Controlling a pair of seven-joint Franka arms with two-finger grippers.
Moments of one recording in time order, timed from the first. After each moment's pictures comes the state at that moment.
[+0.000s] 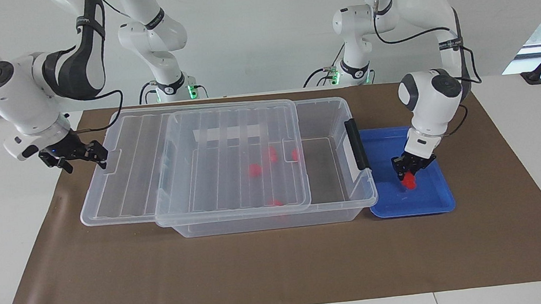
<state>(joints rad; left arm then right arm) -0.07 0.16 -0.02 -2.13 -0.01 2.49 -0.12 -0.12 0.04 -0.13 -1.94 -0.01 1.98 -0.28</state>
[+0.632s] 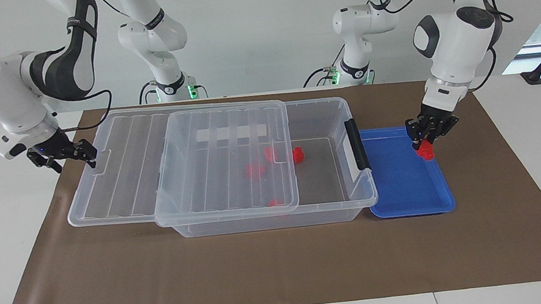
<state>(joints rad) -0.09 -0.04 -0.06 -1.96 -0.01 2.13 -0.12 -0.12 0.04 -0.18 -1.94 -0.01 1.98 -0.34</state>
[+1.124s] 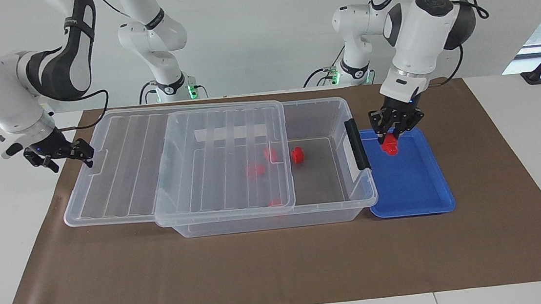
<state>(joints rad) -0.26 -0.03 -0.08 -1.91 -0.01 2.08 -0.27 -0.12 0.04 -0.18 -1.93 -0.01 1.98 -0.36</state>
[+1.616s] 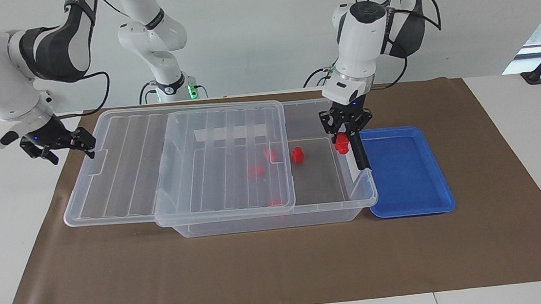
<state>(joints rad) -0.44 0.05 -0.08 -1.90 0.03 2.13 -0.45 -0.11 0.05 -0.08 -1.72 -0.01 1.73 -0.26</state>
